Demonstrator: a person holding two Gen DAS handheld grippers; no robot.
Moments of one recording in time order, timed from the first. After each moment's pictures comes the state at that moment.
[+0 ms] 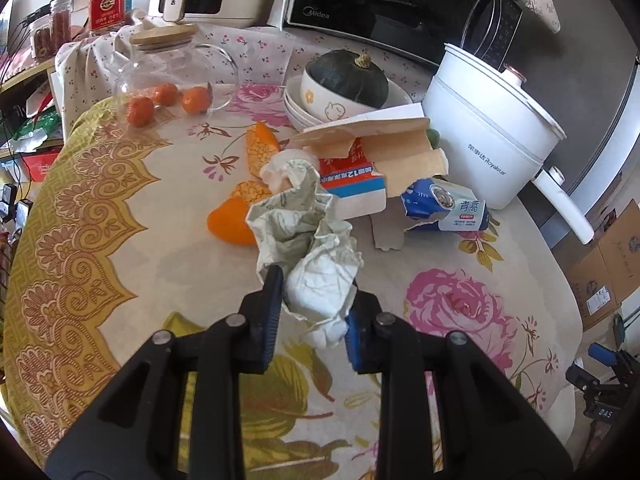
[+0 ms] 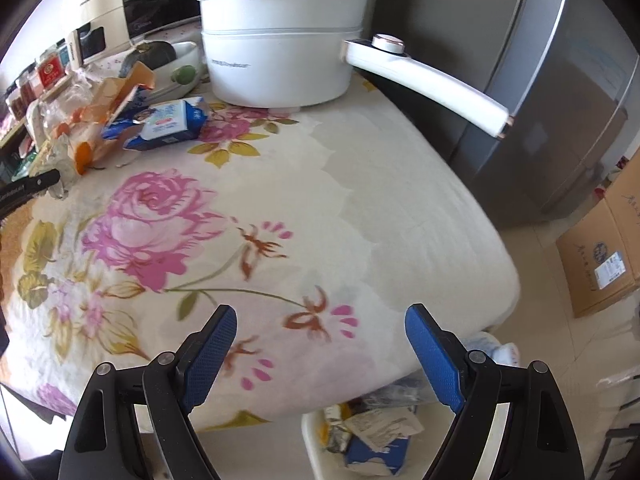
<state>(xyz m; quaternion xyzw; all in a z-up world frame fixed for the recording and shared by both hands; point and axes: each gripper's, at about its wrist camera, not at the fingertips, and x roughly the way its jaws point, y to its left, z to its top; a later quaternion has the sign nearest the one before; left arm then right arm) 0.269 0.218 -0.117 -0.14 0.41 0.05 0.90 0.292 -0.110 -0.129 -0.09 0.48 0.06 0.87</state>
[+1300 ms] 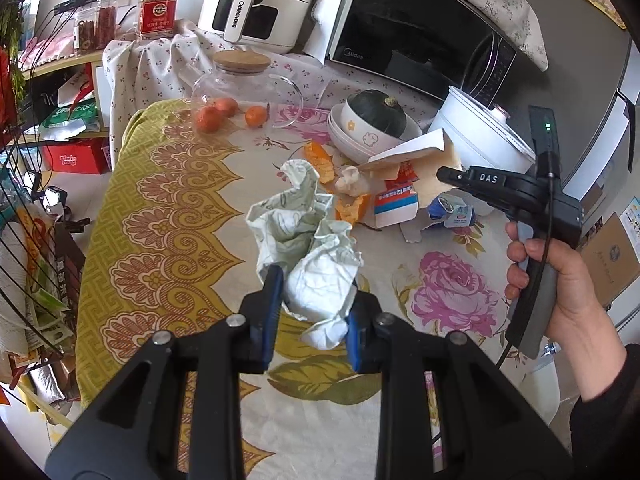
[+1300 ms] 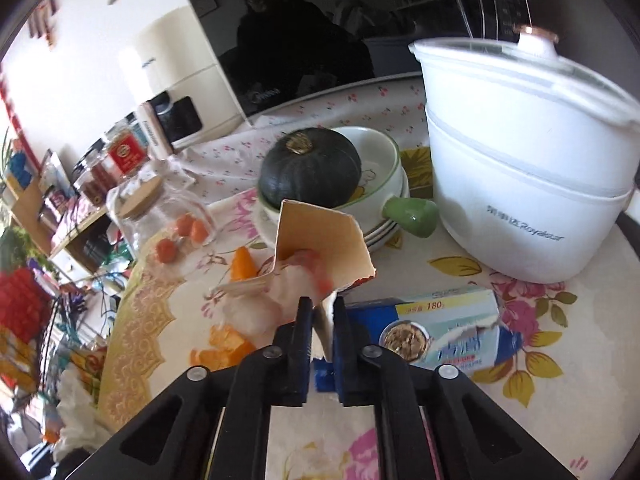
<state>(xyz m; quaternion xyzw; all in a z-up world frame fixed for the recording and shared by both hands) 0.186 0.273 -0.079 -0.17 0.39 0.04 0.90 0.416 0.103 -0.101 0.03 0.40 0.23 0.89</state>
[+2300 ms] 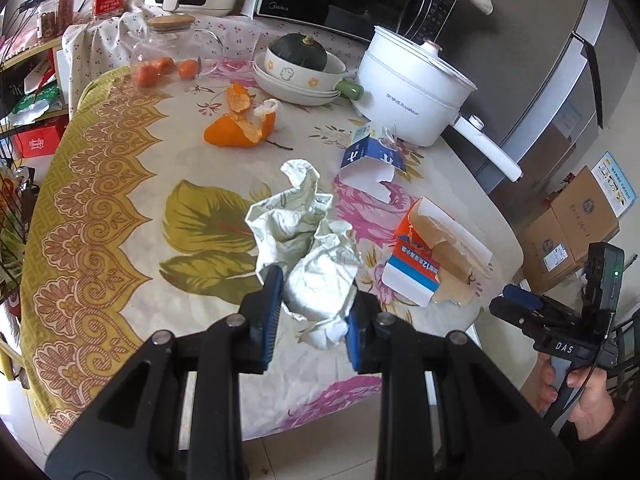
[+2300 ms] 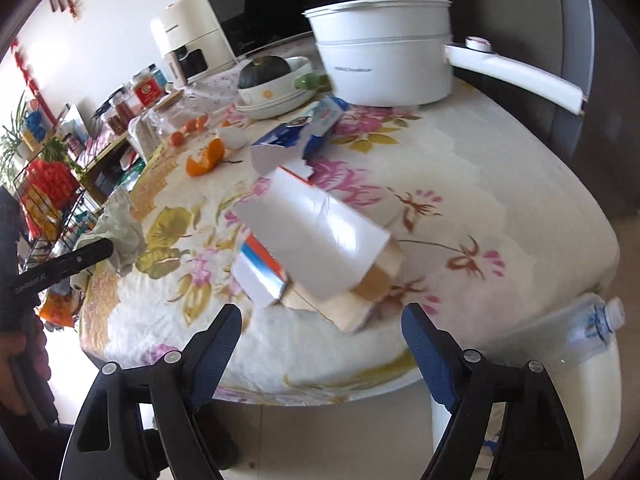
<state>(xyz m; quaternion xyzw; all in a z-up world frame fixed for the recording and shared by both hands) 0.141 0.184 -0.090 -0.16 0.43 -0.03 0.89 0.222 -0.092 -0.134 0.02 0.46 0.22 0.86</state>
